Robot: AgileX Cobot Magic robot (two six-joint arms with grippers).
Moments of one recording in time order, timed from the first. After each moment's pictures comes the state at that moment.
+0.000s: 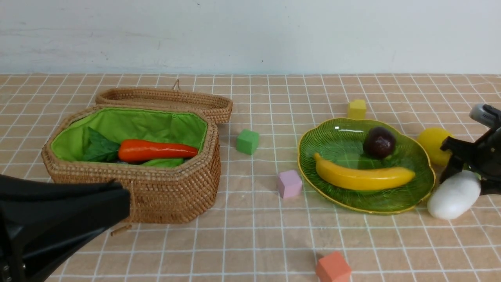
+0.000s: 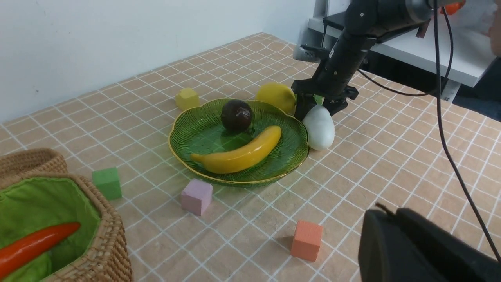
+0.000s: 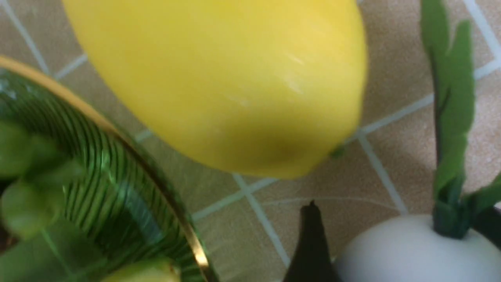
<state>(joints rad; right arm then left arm) -0.22 2.05 -1.44 0.28 0.76 0.11 -0.75 0.57 -0.72 -0.22 0.45 0.16</state>
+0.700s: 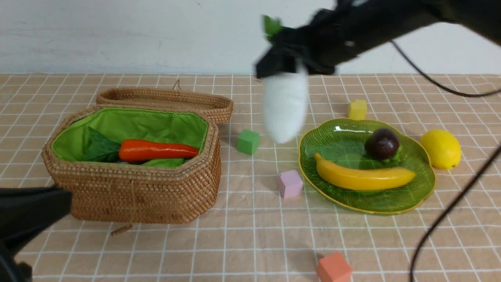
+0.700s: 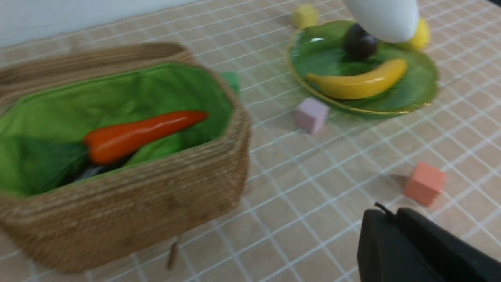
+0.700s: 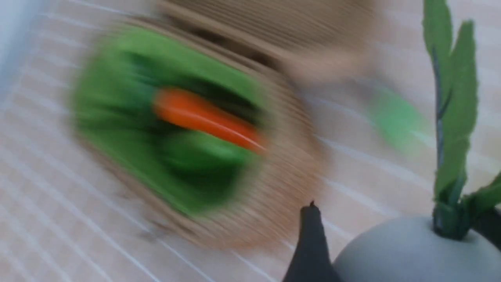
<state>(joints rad) 0.46 1.90 -1.89 0.64 0.81 -0.31 -0.75 0.57 -0.72 0.35 0.69 -0.46</state>
